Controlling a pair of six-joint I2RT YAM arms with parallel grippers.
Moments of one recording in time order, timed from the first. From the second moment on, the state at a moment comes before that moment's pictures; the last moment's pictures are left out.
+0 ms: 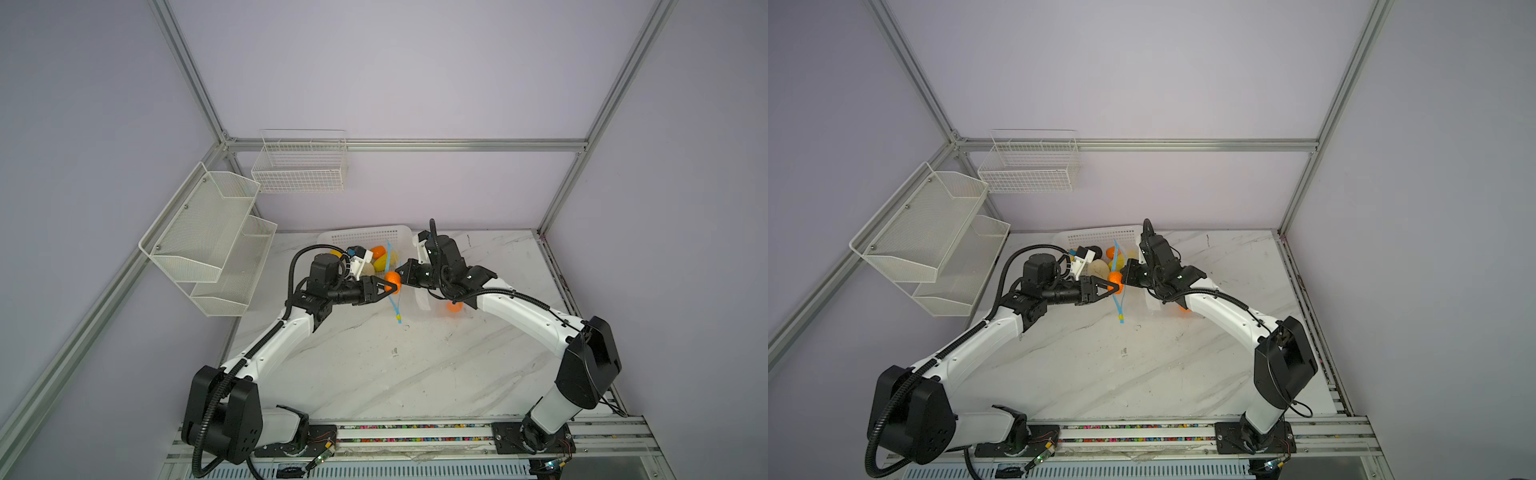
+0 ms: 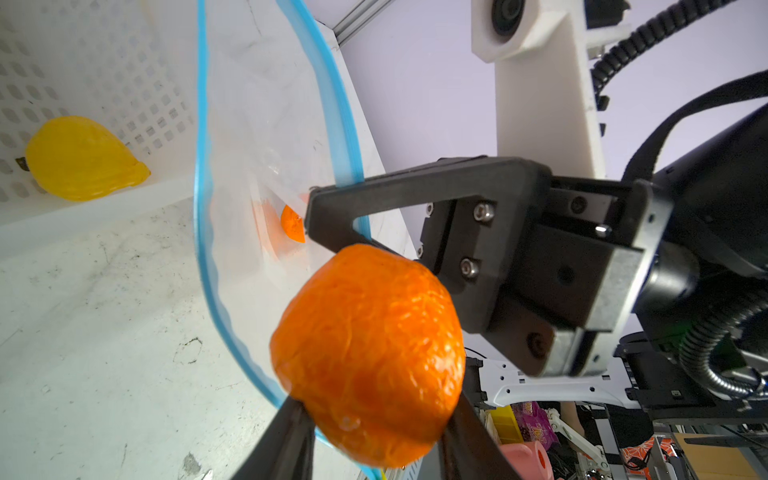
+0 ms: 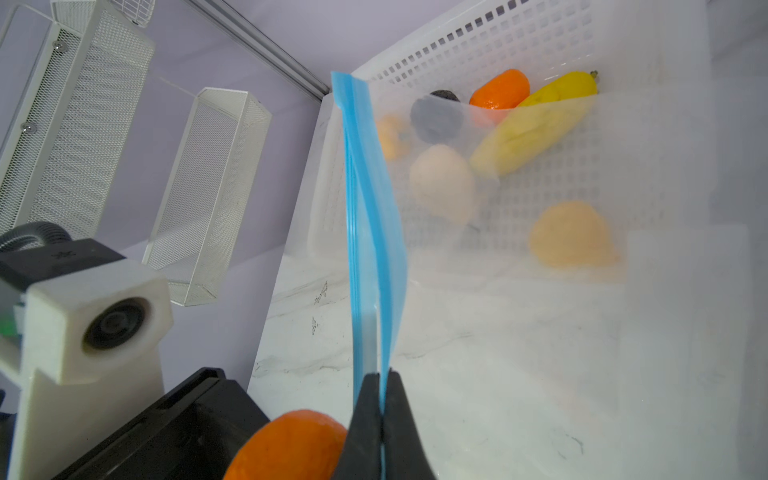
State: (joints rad) left arm -0.31 1.34 0.95 -0.09 0.85 -0.66; right arm 0.71 1.66 1.40 -0.28 -0.21 0.78
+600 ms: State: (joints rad) left arm -0.32 1.36 0.93 -0.11 0.81 -0.65; right arm 0.71 1.66 1.40 -0.28 -0.23 0.79
